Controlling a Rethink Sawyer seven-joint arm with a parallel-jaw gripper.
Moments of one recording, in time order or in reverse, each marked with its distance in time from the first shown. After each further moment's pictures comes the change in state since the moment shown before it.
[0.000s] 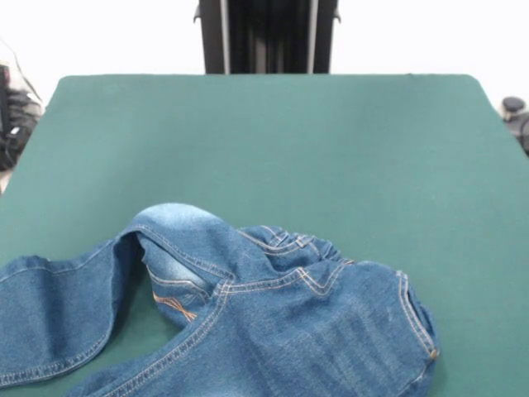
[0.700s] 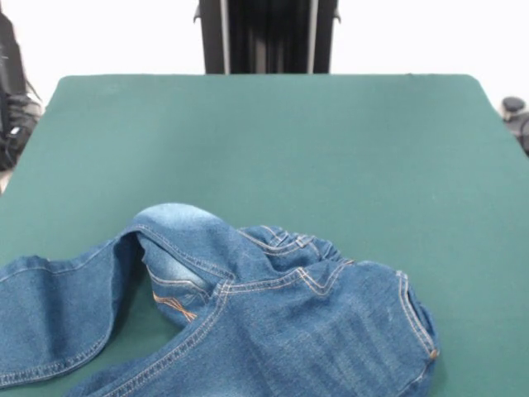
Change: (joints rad) arm 0.017 -0.127 -0.103 0.294 0.132 -0.099 0.050
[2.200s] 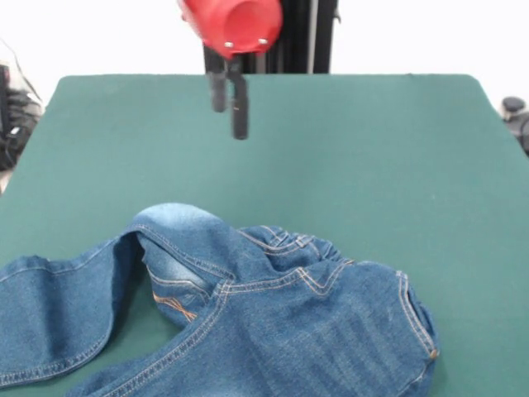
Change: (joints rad) arm 0.195 -0.036 -0.159 0.275 0.182 -0.331 0.360
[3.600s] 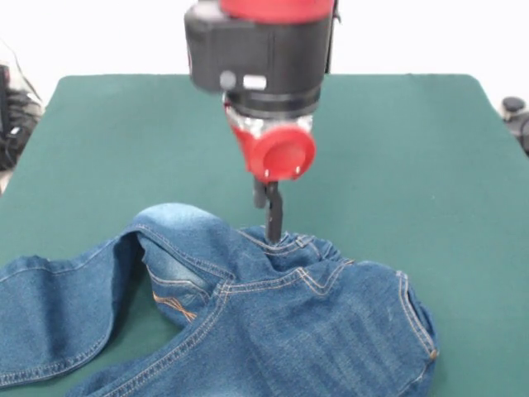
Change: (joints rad) arm 0.110 0.238 -0.099 -0.165 0.026 -0.079 0.145
